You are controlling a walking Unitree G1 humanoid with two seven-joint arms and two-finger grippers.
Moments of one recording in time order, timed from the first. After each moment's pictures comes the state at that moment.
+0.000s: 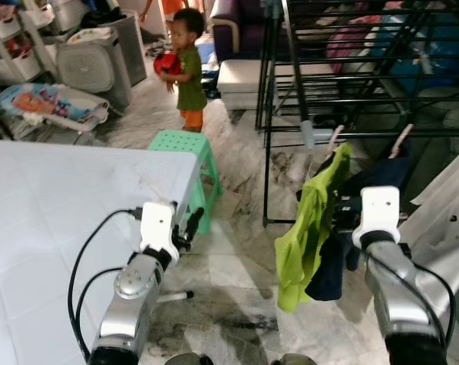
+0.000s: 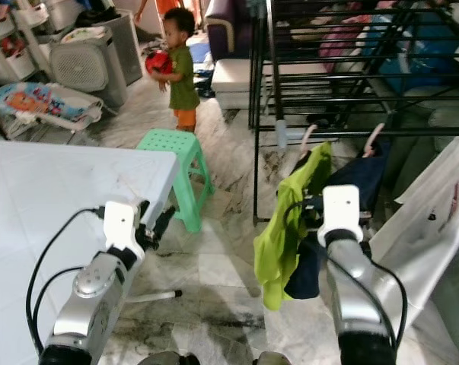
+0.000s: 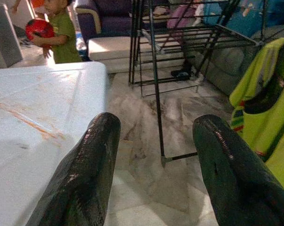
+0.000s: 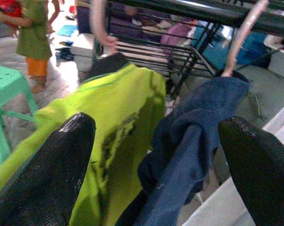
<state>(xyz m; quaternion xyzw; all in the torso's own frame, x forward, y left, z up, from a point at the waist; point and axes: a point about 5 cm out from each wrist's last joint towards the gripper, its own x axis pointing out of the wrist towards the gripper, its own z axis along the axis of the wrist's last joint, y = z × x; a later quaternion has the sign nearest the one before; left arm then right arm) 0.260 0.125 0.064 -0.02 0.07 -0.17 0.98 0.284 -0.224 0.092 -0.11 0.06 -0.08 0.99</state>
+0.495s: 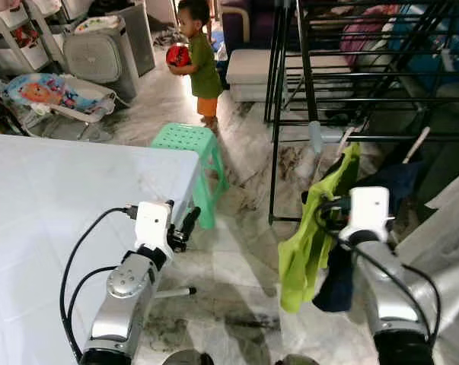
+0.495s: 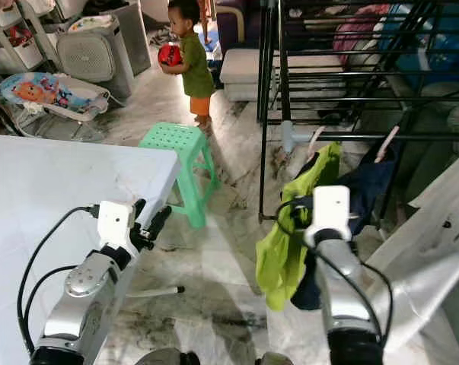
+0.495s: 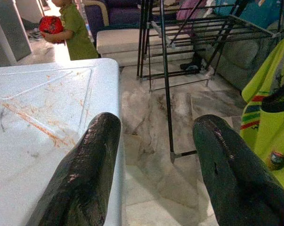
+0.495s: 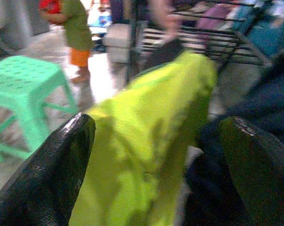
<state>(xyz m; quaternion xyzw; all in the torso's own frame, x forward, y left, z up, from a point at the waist) 0.260 0.134 0.073 -0.01 0.06 -0.17 0.98 0.281 -0.196 0.083 -0.07 0.08 -0.02 0.99</state>
